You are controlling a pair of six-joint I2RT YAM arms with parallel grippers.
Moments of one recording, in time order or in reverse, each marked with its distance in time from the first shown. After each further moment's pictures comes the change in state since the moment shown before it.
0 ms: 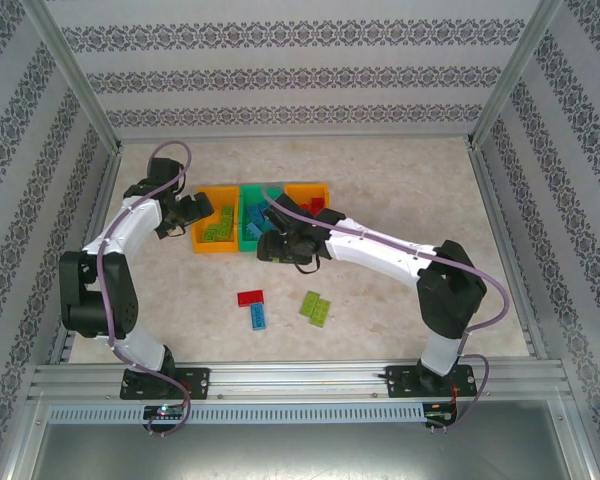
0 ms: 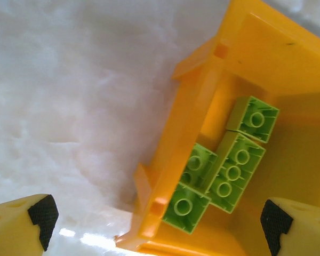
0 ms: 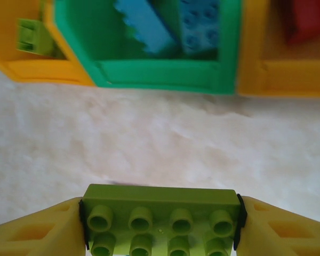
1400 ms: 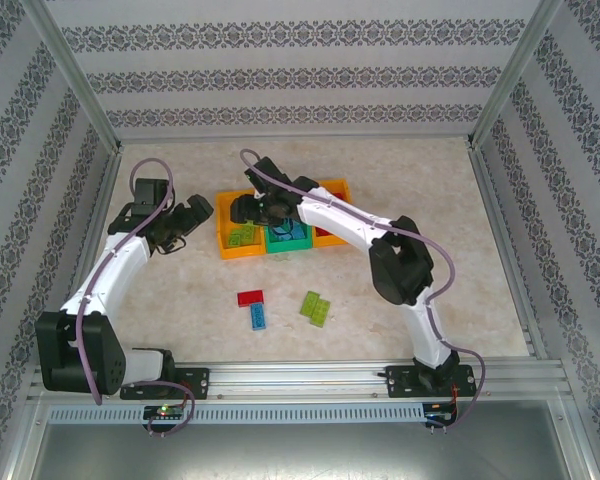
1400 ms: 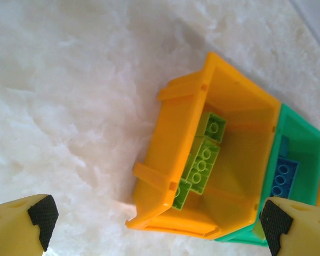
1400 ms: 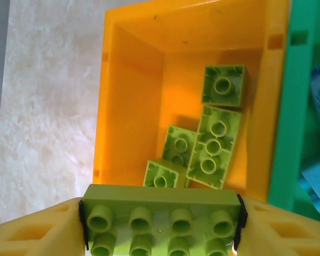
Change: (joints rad) left arm -0.004 -0.340 -0.239 0.099 0.113 -0.212; right arm -0.111 0.388 0.481 0.042 -0.140 -0.129
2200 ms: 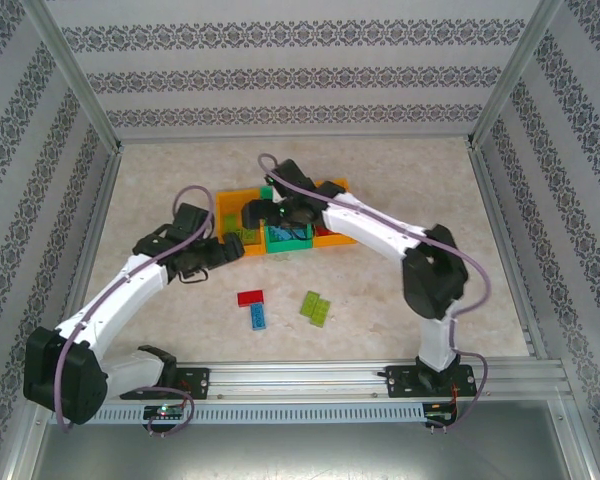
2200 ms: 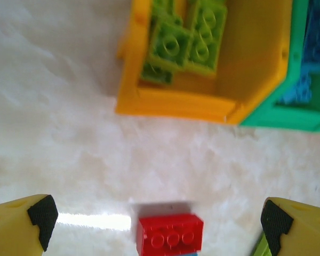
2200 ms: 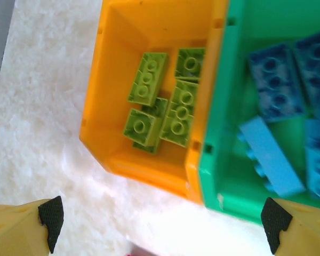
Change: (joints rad) left arm -0.366 -0.118 -0.104 -0.156 -0.126 0.017; right arm -0.029 -0.313 -0.349 0.046 0.032 -0.122
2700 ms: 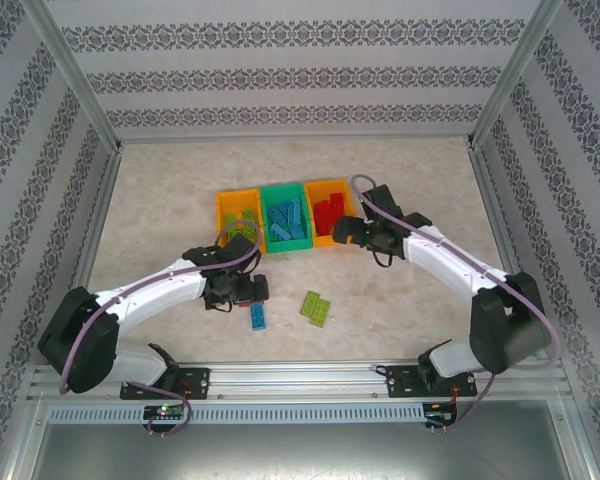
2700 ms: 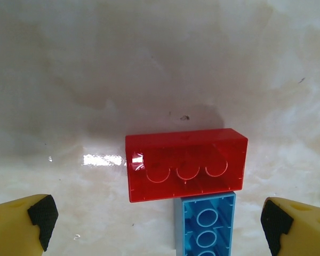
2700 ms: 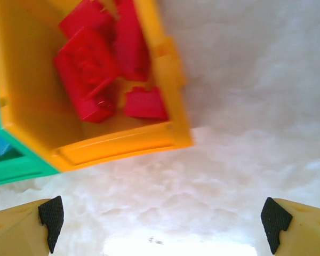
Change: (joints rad) left arm -0.298 0.188 -0.059 -0.047 -0.046 -0.148; right arm -0.335 -0.459 -0.609 0.030 0.164 -0.015
